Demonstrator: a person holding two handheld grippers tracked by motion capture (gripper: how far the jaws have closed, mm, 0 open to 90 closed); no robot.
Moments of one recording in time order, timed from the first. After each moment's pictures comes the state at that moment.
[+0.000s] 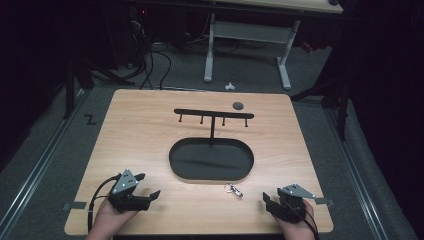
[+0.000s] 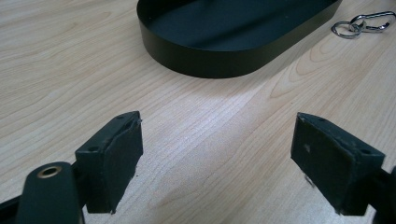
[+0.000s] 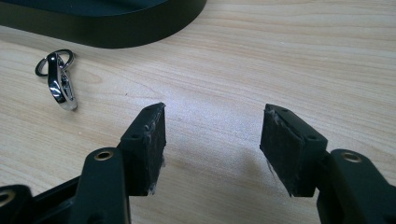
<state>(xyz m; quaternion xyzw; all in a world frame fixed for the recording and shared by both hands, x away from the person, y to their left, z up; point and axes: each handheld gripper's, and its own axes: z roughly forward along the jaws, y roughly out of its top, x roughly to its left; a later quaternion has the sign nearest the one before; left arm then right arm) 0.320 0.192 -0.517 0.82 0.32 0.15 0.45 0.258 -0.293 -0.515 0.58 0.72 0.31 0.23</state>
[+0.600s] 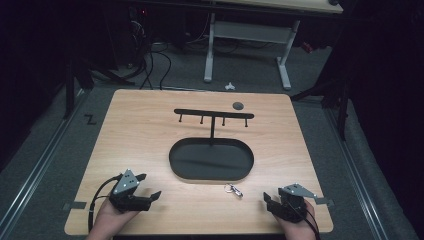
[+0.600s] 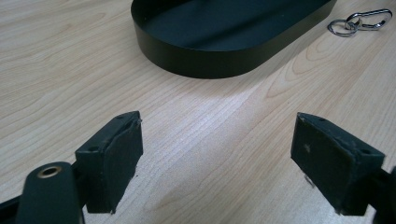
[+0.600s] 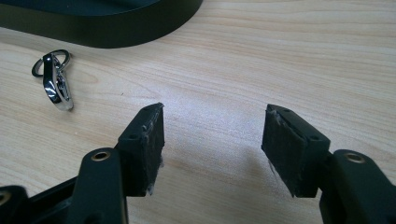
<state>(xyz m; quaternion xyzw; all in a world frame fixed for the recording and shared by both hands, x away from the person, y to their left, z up) 0.320 0.190 -0.517 0.83 0.32 0.15 0.44 0.259 -0.297 -0.515 0.58 0.72 0.31 0.23</state>
